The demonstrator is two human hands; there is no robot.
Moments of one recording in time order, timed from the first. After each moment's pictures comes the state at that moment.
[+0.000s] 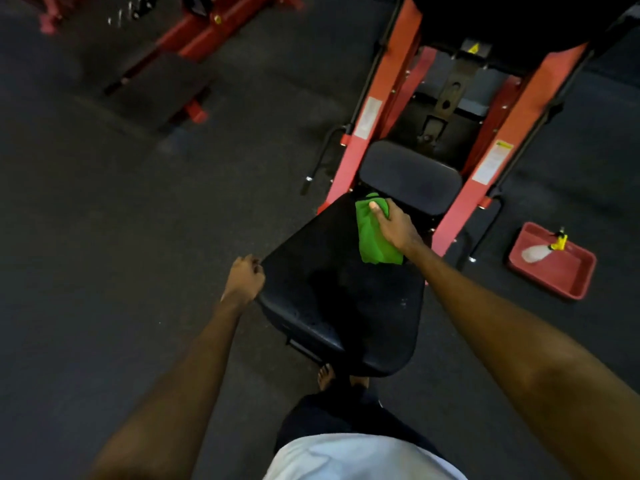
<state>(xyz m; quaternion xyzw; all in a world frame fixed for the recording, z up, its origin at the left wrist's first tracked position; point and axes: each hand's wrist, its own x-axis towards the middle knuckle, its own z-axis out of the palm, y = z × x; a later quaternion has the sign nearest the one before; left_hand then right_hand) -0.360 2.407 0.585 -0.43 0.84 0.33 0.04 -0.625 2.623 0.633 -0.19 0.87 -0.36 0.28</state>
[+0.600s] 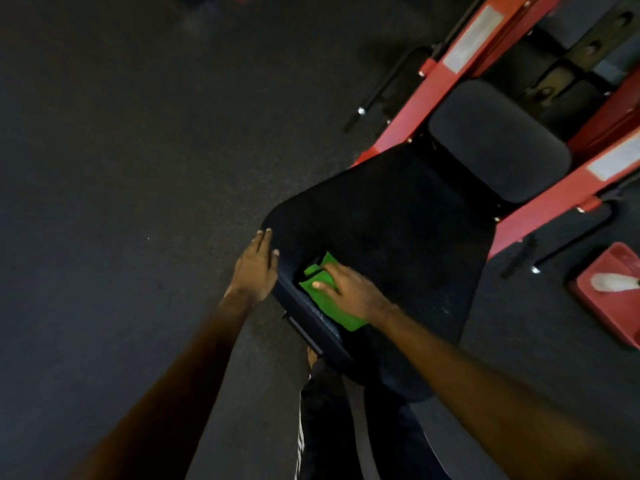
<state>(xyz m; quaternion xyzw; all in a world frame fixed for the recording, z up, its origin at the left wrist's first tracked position) -0.321 2.407 0.380 -0.46 0.82 0.33 0.06 -0.492 2.572 0.393 -0.50 0.75 -0.11 0.42</state>
